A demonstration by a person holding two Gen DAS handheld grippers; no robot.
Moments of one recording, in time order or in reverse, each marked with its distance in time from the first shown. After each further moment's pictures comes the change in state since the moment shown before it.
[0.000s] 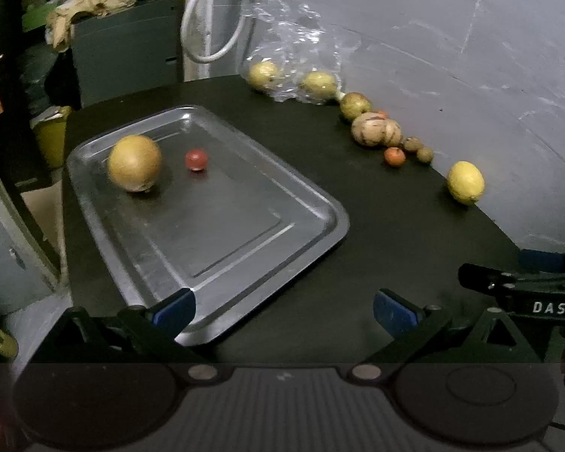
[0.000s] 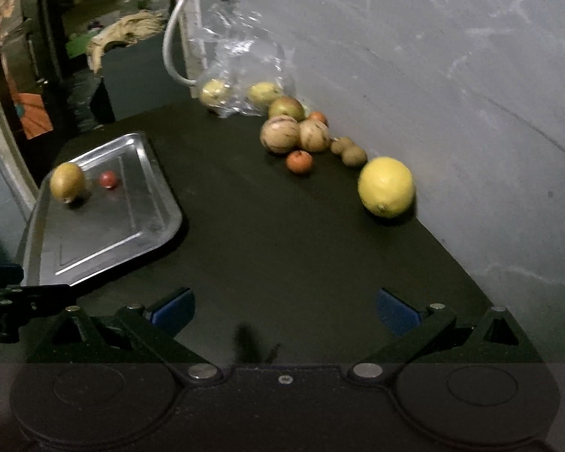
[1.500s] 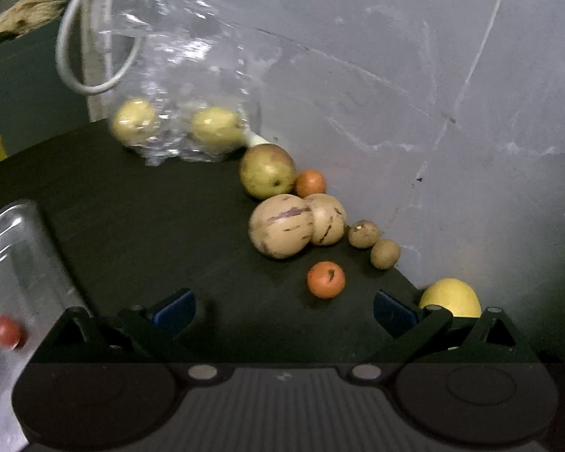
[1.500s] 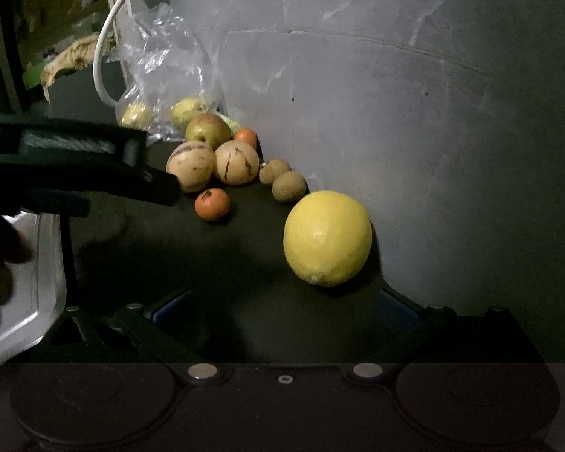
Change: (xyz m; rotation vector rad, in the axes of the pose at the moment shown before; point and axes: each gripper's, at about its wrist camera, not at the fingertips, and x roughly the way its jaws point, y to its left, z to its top) left arm 0.156 -0.093 0.138 0.064 0.002 -0.117; right arm 0.094 -0.058 0.048 0.106 -0.053 -0.048
